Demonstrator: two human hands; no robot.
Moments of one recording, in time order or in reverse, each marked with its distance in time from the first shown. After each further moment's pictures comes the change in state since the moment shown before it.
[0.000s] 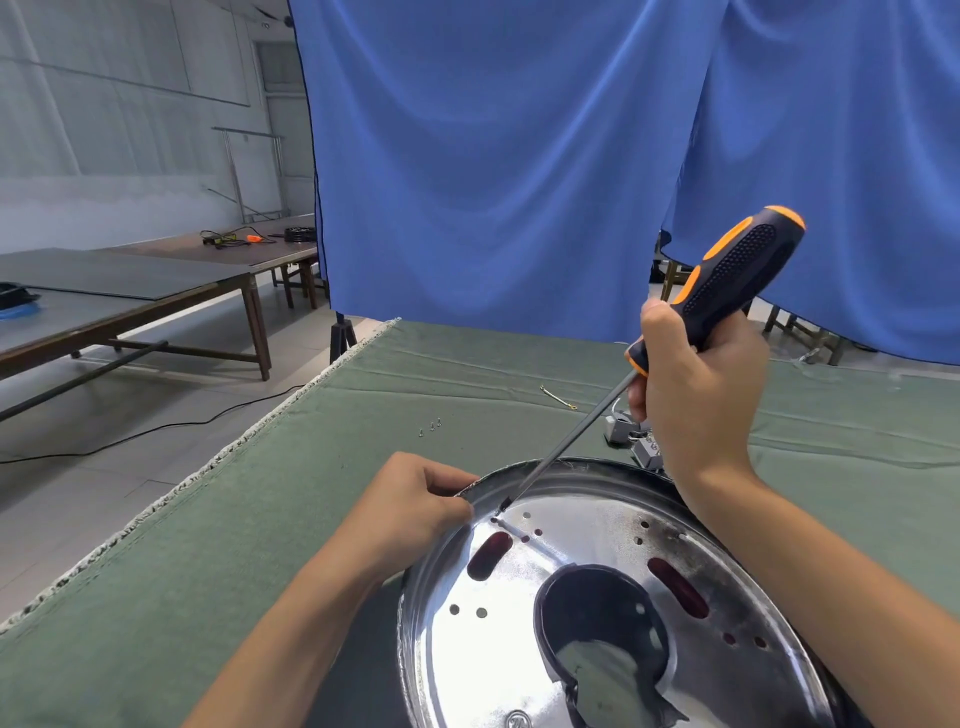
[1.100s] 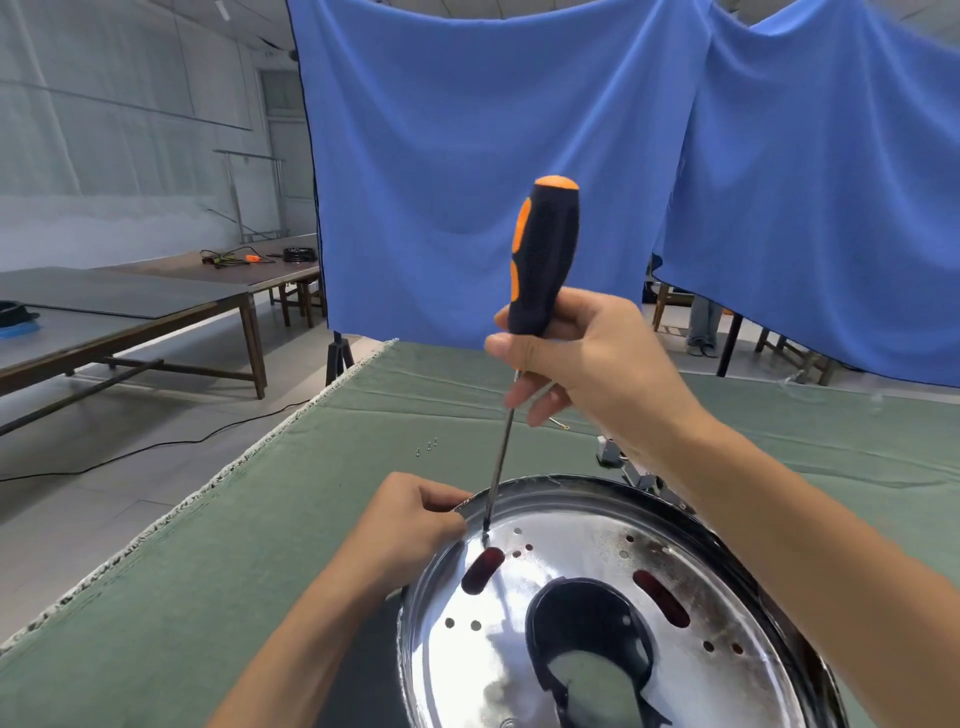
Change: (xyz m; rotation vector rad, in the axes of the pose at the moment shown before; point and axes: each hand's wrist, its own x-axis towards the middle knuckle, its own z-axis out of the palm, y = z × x) left_hand -0.001 0.003 0.003 -0.026 0.032 -0.004; right_hand 0.003 -0.056 0.029 -0.035 -0.669 0.265
